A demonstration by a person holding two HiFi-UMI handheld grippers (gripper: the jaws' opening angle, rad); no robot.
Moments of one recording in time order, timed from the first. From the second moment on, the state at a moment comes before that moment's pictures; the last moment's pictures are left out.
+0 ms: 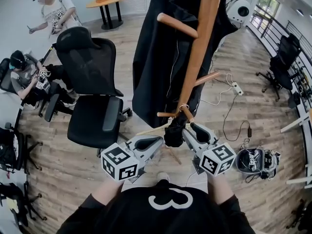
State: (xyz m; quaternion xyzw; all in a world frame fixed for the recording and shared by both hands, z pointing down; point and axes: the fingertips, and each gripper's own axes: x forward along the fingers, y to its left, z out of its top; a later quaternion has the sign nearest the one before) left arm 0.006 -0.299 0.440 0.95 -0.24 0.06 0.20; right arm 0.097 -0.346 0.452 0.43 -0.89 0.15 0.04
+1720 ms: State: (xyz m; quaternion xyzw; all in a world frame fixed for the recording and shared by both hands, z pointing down) left arm -0.035 -0.304 0.462 0.93 -0.28 0.09 0.22; right arm 0.083 -0.397 0.482 0.45 -0.88 0.12 0.06
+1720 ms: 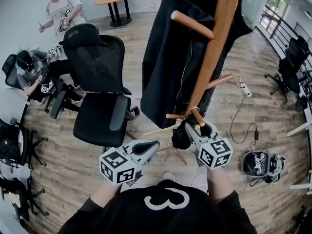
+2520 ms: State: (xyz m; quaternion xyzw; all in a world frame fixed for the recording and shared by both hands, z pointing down) left arm -0.036 -0.301 0.455 0.93 -0.28 0.08 0.22; right arm 0.081 -0.394 0.481 0.46 -0.88 0.11 0.08
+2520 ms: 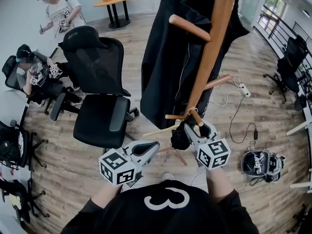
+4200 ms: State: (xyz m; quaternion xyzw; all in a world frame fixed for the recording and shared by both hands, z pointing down) left arm -0.025 -0.249 0.415 0.94 -0.26 0.07 0.18; right arm 0.094 -0.334 0.432 0.46 -0.88 0.09 0.07
